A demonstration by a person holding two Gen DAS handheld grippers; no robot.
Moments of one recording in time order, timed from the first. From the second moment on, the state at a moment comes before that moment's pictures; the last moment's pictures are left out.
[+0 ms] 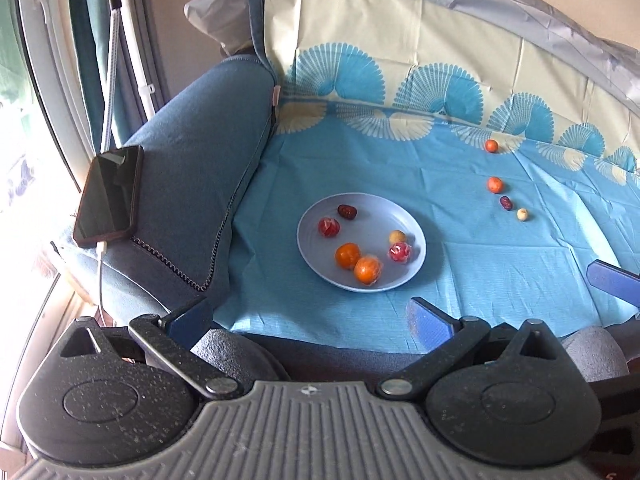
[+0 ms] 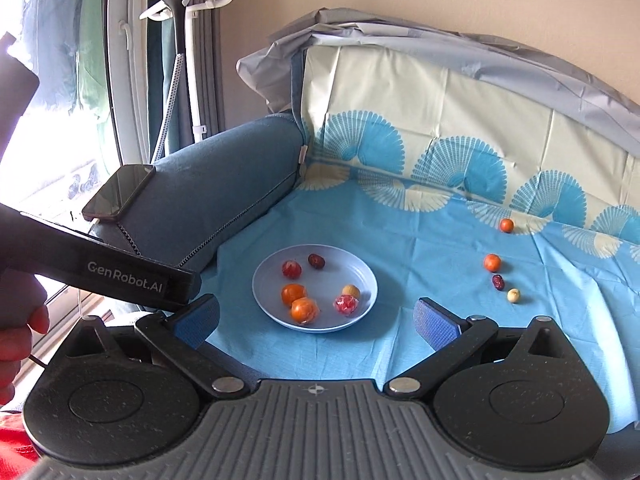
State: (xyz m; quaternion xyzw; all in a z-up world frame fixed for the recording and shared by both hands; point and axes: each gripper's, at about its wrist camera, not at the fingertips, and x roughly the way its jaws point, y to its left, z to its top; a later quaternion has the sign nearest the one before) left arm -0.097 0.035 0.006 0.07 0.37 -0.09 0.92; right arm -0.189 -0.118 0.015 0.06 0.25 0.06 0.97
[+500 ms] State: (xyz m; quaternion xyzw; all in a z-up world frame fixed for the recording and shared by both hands) left arm -0.094 0.037 0.006 0.07 0.38 -0.09 0.92; right arm -0.185 -0.117 0.015 0.06 0.25 0.06 0.96
